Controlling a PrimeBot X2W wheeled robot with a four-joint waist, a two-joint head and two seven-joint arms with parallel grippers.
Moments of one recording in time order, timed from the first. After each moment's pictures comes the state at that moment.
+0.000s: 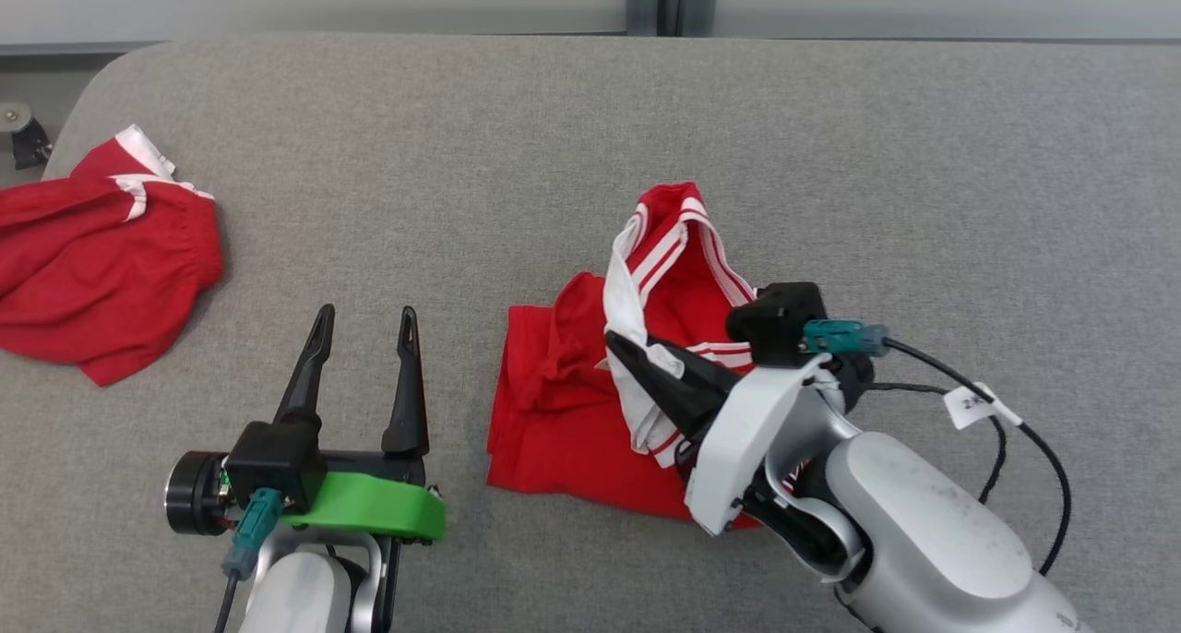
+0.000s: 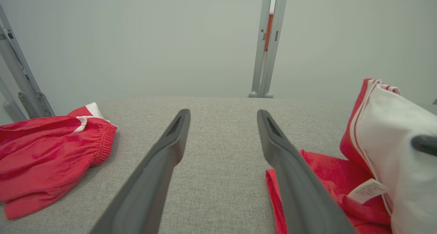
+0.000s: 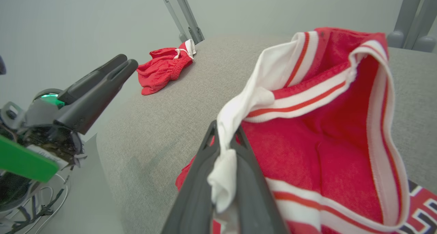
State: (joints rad) left arm -0.16 0.09 -0.23 0.14 -0.22 0.05 -0.26; right arm -0.44 -0.20 0.64 0.15 0.61 0.13 0.16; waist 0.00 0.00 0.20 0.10
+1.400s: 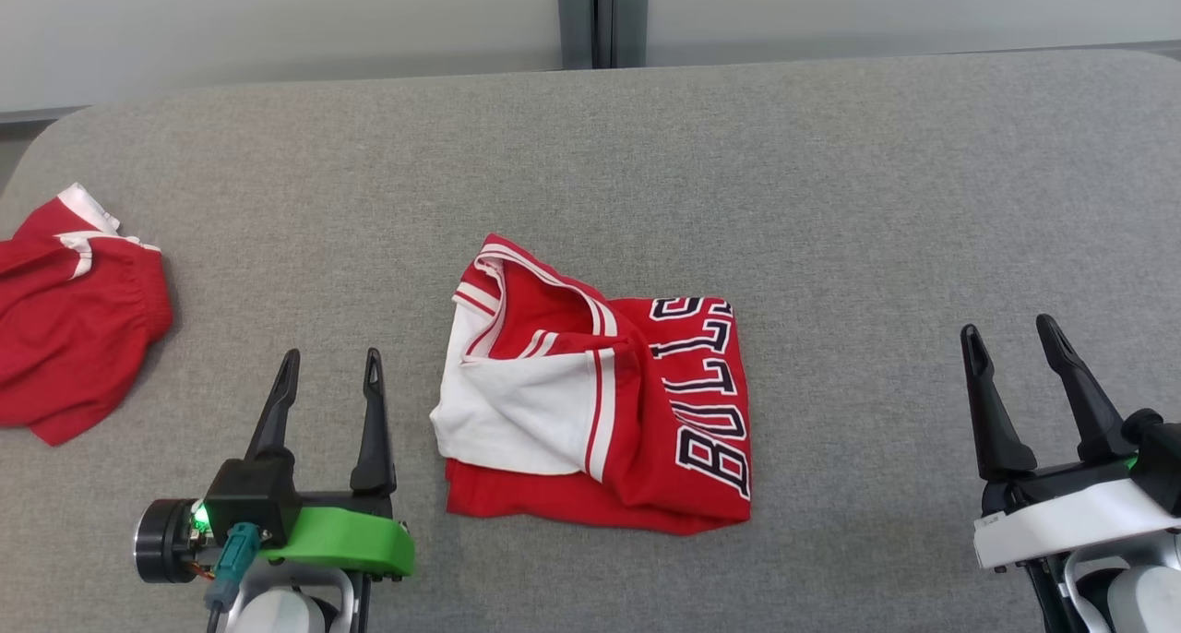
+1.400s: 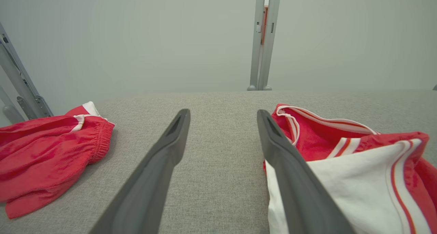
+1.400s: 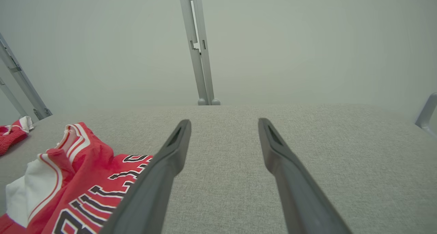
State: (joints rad) left arm -0.10 0.09 -0.16 0.16 -0.17 0.05 -0.26; right arm 0.03 -0.22 0.00 -0.07 0.30 0.13 -0.19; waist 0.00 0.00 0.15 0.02
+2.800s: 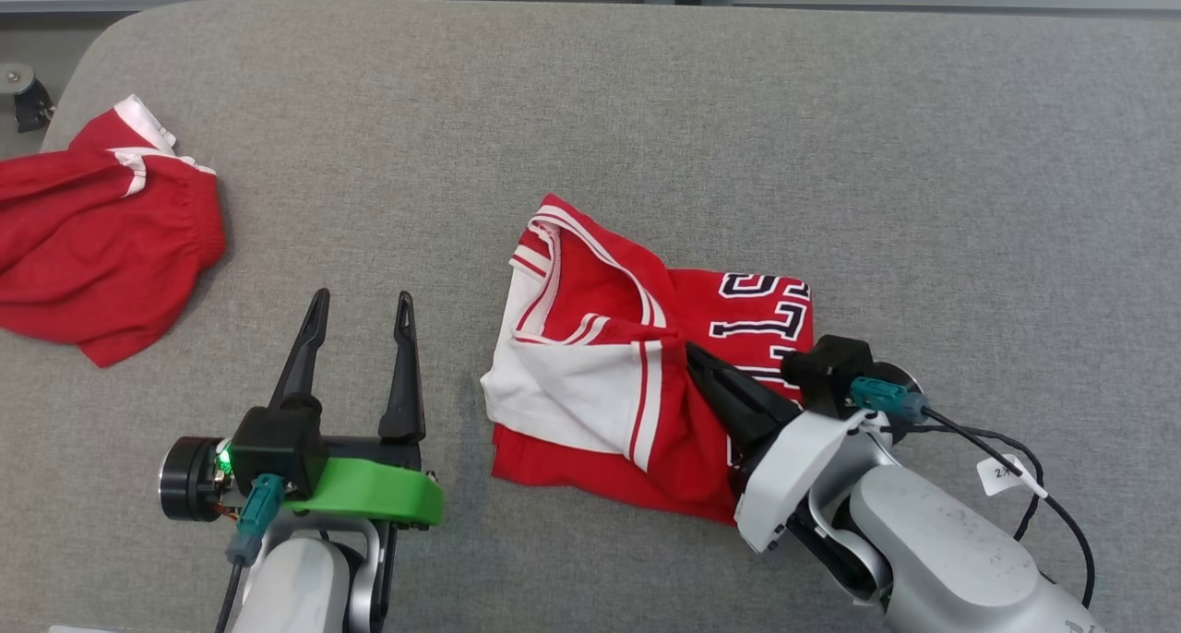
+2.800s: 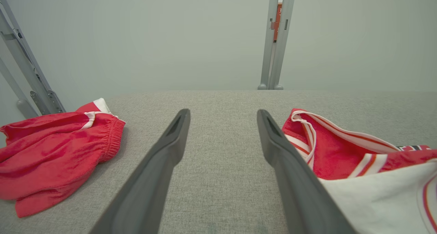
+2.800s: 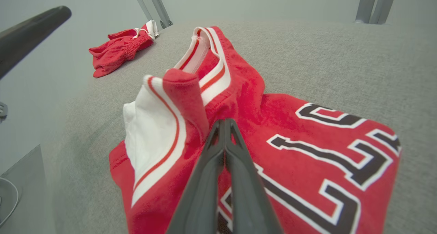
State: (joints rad) left arm -0.19 0.07 -0.21 0.16 -0.17 0.05 -0.26; right arm -0.45 -0.25 0.70 0.42 0.55 0.13 -0.17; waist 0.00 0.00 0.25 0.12
